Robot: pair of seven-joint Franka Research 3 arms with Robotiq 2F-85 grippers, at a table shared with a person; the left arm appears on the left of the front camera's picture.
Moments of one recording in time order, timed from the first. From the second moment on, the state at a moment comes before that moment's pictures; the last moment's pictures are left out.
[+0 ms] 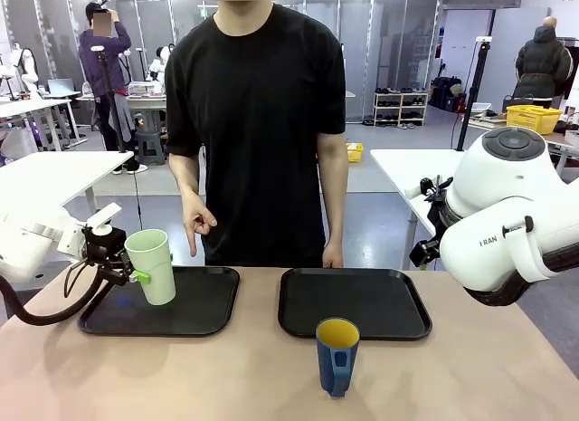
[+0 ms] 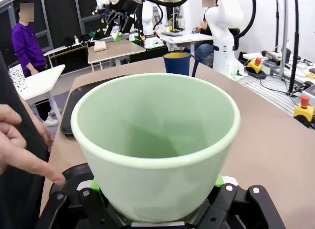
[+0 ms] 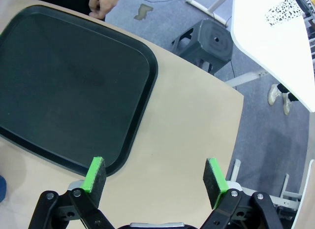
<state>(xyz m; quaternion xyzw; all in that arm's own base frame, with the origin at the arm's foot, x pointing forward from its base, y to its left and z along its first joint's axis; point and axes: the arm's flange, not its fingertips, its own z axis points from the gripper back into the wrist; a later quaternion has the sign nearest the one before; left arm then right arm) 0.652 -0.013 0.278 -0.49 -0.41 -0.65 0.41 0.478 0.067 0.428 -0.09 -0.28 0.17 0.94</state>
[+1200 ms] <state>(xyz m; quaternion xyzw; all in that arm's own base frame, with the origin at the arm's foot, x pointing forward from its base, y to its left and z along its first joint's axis) 0.671 -0.006 0.249 -0.50 -0.39 -0.64 0.43 0.478 0.067 0.428 -0.09 -0.28 0.17 0.94</state>
